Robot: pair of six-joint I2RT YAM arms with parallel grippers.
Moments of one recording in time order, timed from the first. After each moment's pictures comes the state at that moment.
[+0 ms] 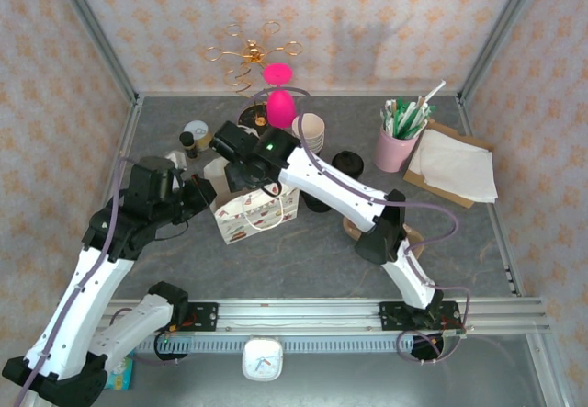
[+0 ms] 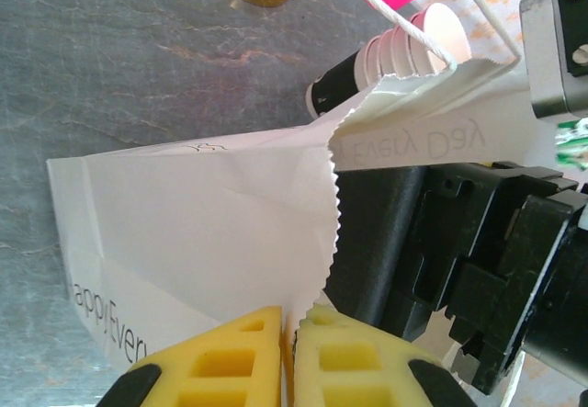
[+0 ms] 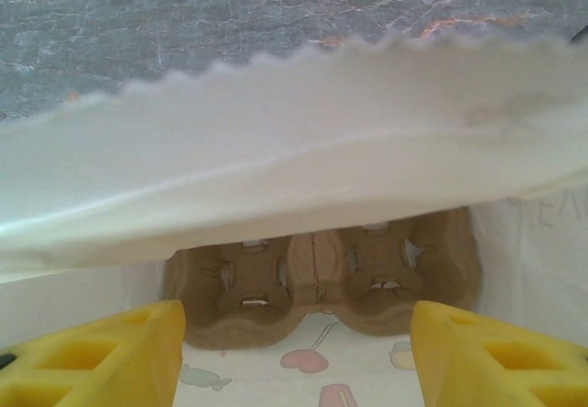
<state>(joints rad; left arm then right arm) -0.33 0.79 1.08 -0.97 0.12 -0.89 1.05 2.18 2.43 -1.35 0.22 0.66</state>
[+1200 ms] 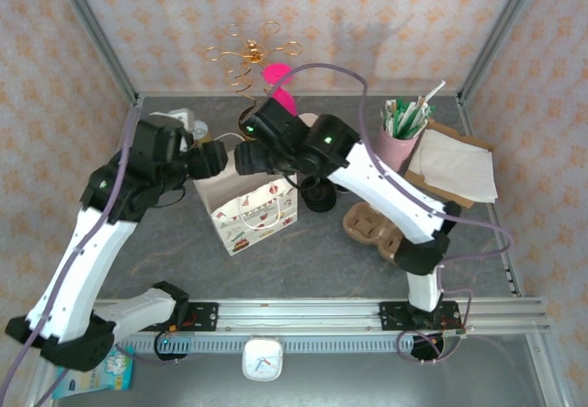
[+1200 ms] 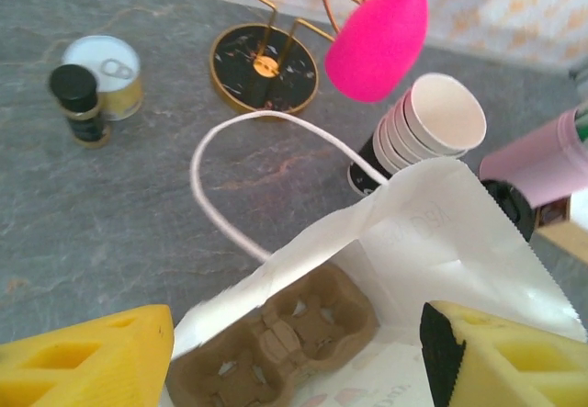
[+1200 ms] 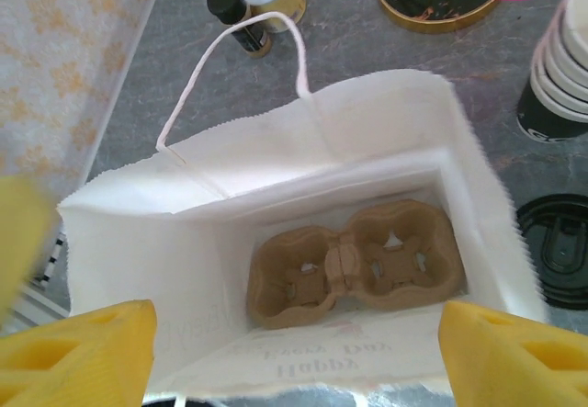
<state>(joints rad) -0.38 1.11 1.49 -1.09 -0.10 -0.47 1.04 1.86 2.32 -1.32 0.19 0.74</state>
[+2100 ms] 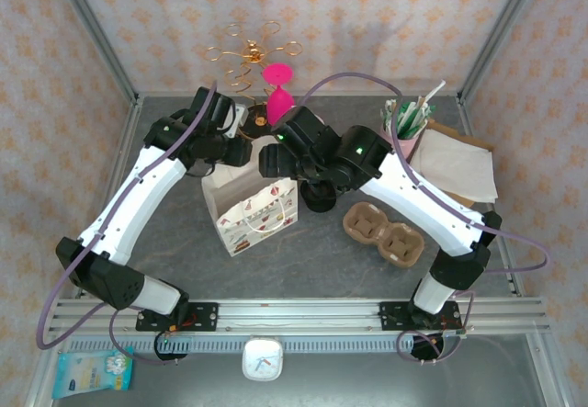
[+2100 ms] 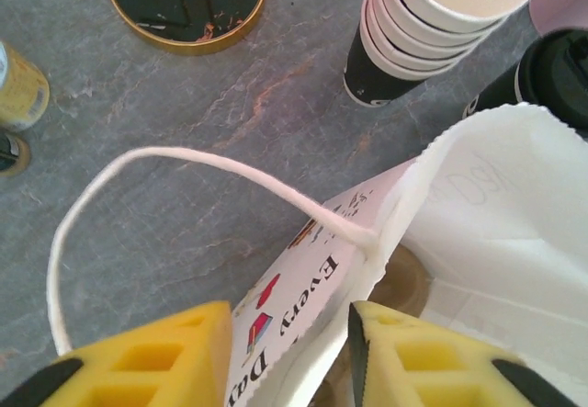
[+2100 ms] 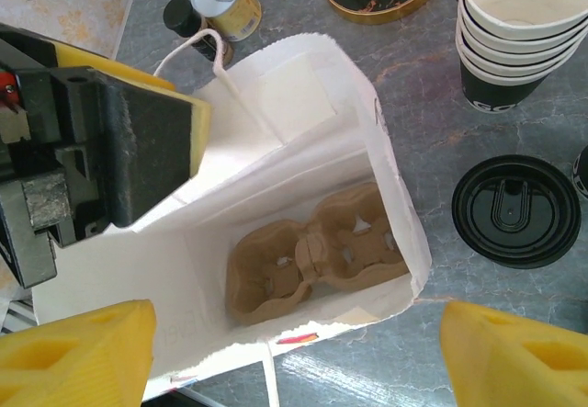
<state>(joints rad) -0.38 1.45 1.60 -1.11 0.03 -0.20 1.01 1.66 2.02 -1.21 0.22 0.80</state>
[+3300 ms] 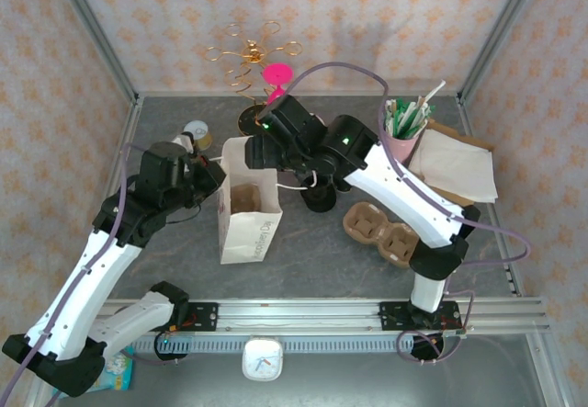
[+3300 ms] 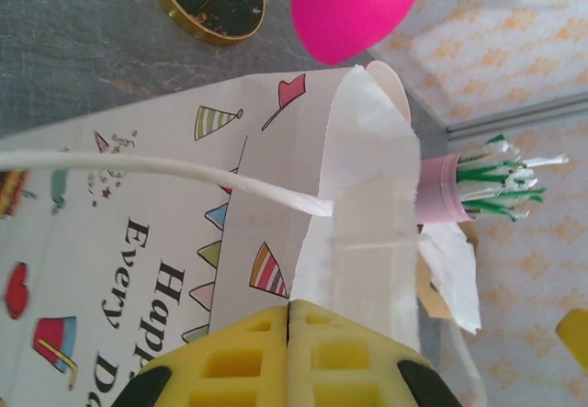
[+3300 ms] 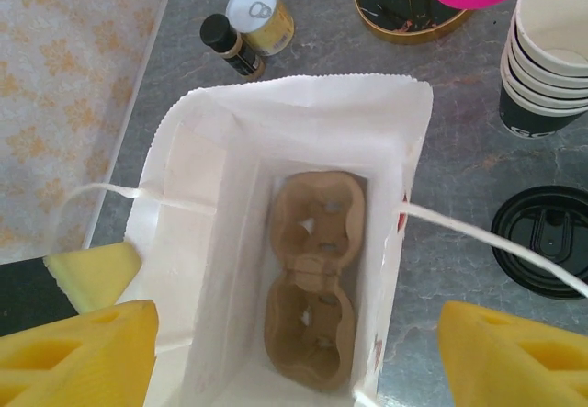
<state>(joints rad) -0.39 0.90 1.14 -0.83 0.05 -1.02 1.02 1.81 2.26 -1.28 0.21 0.79</state>
